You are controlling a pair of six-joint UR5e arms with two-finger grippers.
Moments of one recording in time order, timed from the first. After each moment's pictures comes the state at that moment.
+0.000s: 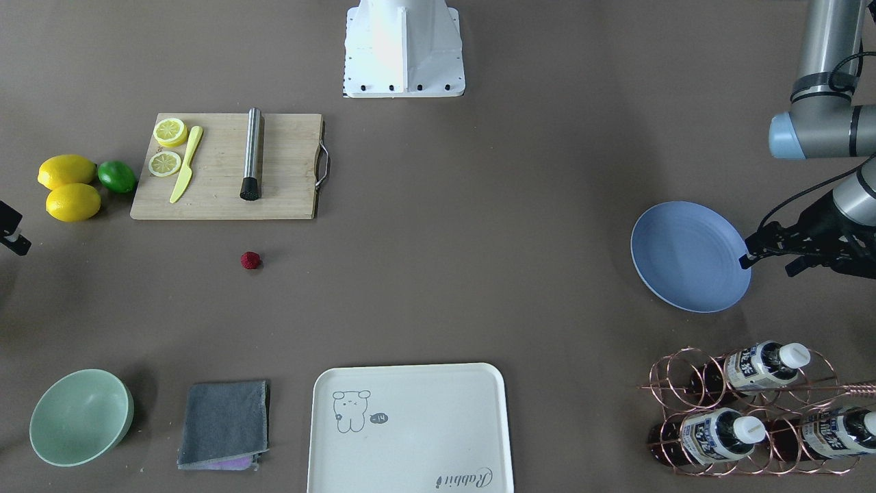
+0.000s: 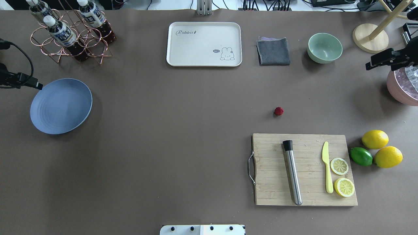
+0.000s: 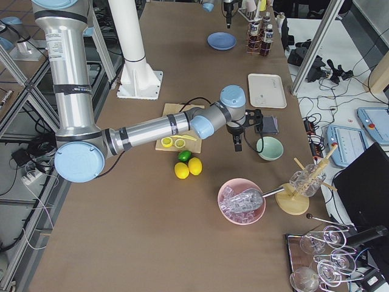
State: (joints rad) left arm -1.15 -1.73 -1.33 -2.35 -2.30 -0.65; right arm 1.22 -1.46 1.77 -1.21 2.28 0.66
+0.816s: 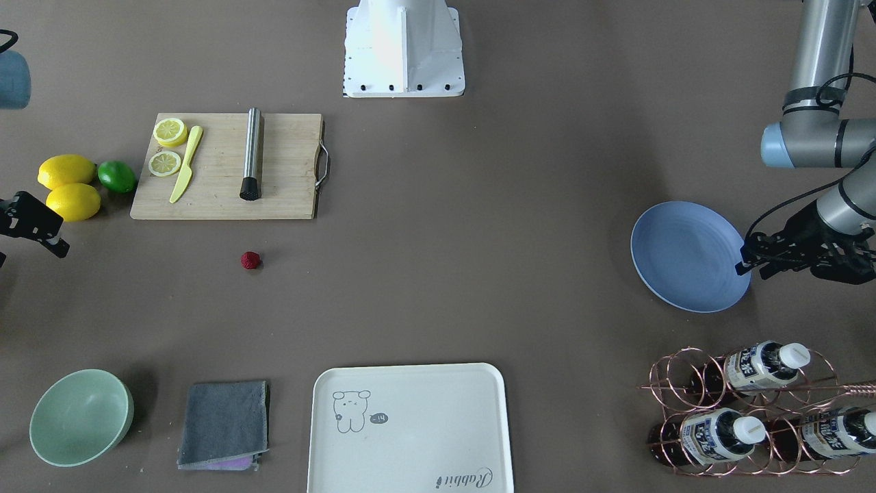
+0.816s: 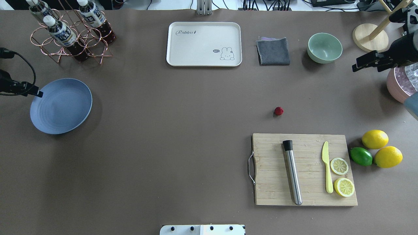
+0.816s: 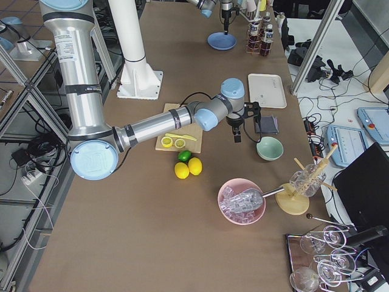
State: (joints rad) left arm -1.11 -1.73 -1.24 -2.44 -2.30 -0.65; right arm 1.17 -1.43 1.77 -1.21 2.26 0.68
